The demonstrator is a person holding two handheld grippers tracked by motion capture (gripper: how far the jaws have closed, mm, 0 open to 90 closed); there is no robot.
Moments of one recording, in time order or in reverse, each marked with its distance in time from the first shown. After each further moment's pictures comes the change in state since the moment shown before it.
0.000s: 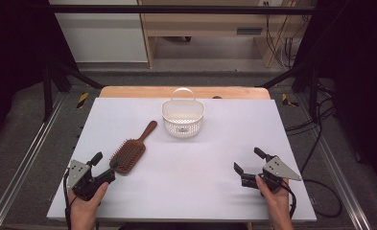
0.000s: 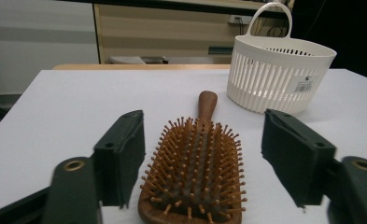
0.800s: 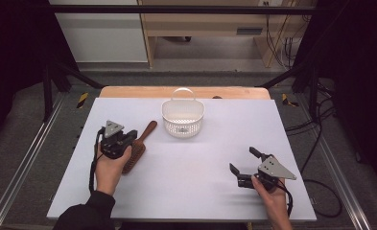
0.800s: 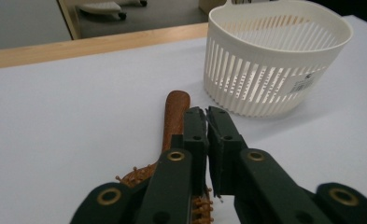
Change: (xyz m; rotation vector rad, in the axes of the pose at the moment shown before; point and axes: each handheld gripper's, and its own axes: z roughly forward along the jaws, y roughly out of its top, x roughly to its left) left arm -0.029 0.064 0.105 0.311 -0.084 0.072; right arm 0.008 0.003 0.007 0.005 0.035 -0.038
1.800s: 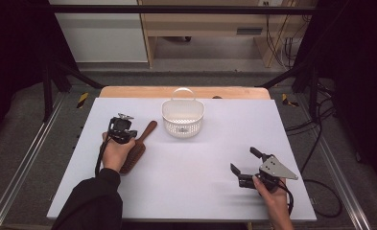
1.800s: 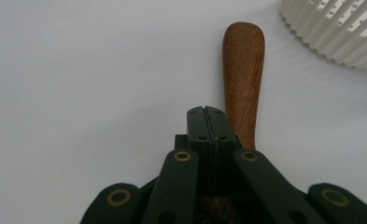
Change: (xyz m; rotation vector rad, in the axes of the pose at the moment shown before) left arm 0.036 -0.001 0.075 0.330 0.077 0.022; right arm -0.002 0.000 -0.002 -0.001 0.008 0.009
